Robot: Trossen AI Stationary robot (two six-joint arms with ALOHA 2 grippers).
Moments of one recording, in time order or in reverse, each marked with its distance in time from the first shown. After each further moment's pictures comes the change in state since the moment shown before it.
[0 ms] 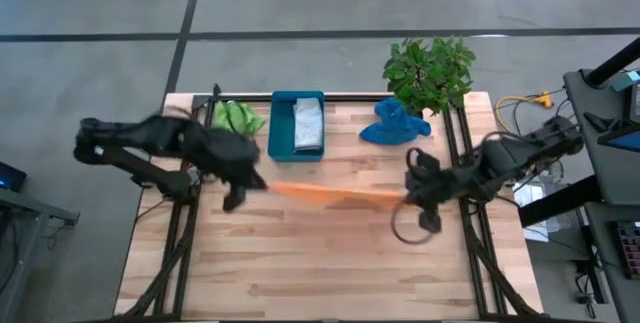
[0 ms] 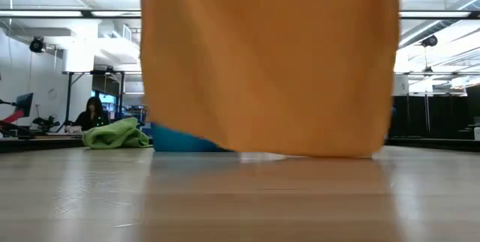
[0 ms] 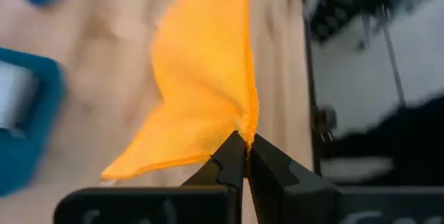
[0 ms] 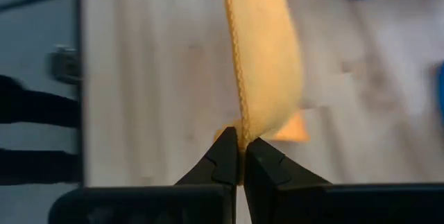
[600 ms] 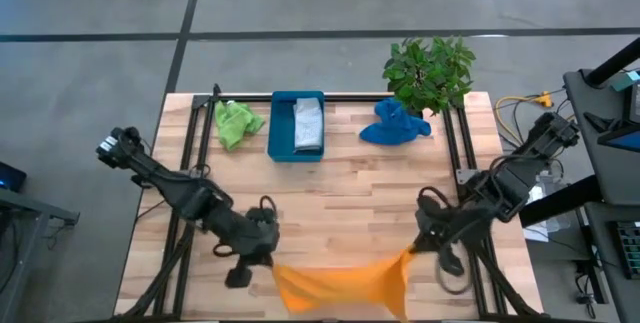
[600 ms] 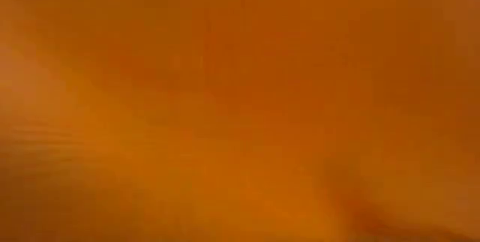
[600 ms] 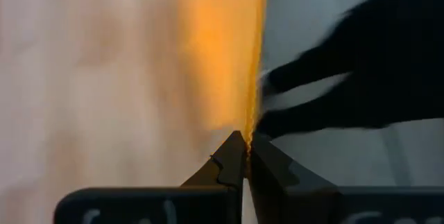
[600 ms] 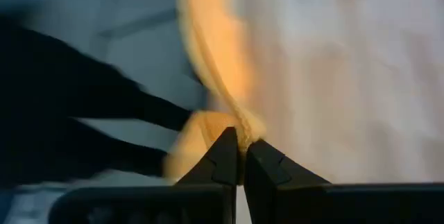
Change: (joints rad) left arm -0.396 0.263 -0.016 0.187 0.006 -0.116; right arm 0.279 -0.002 -0.092 0.313 -0.031 0.195
